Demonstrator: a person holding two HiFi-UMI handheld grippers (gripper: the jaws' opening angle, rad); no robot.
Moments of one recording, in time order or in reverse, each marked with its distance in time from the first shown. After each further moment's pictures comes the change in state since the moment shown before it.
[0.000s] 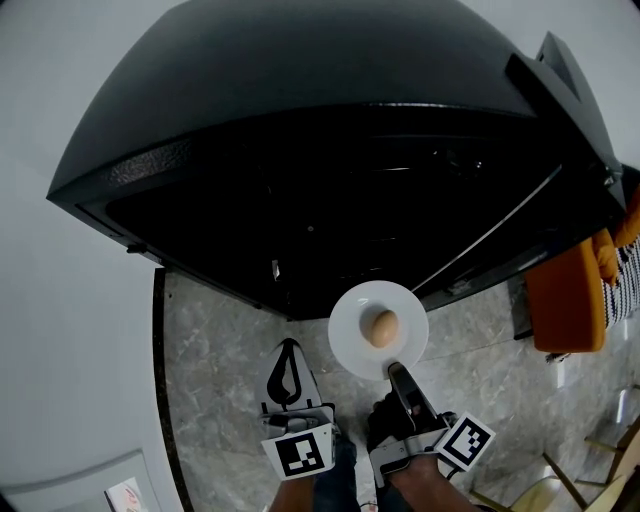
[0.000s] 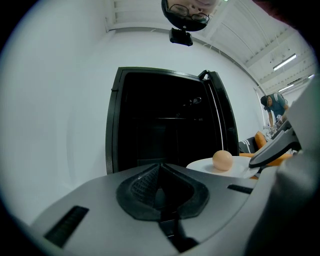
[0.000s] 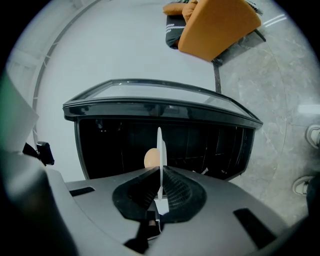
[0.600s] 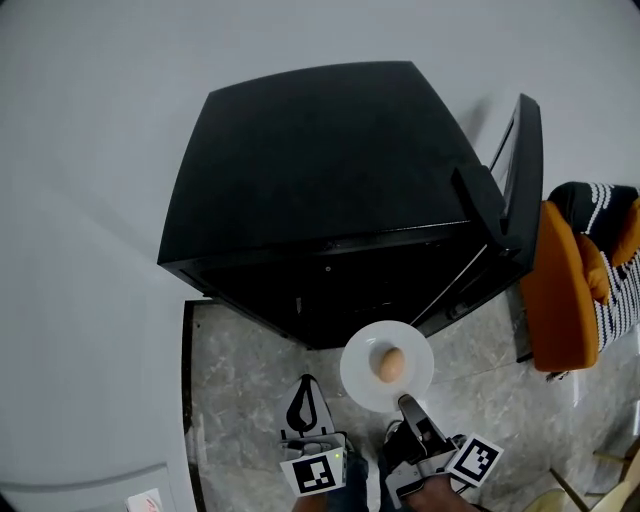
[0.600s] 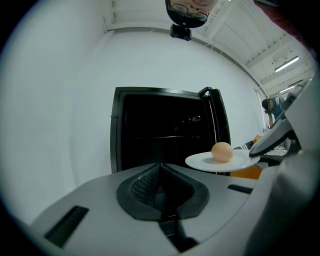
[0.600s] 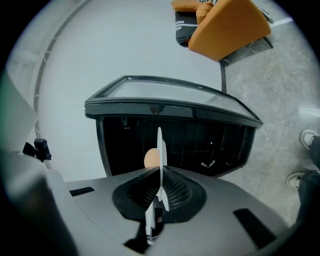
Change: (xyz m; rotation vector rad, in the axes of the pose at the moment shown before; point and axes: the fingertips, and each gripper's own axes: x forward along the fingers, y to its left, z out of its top) left arm -0.042 -0.010 0.083 -0.015 0.002 0.003; right arm -0.047 0.099 -0.014 0.000 0.075 0.011
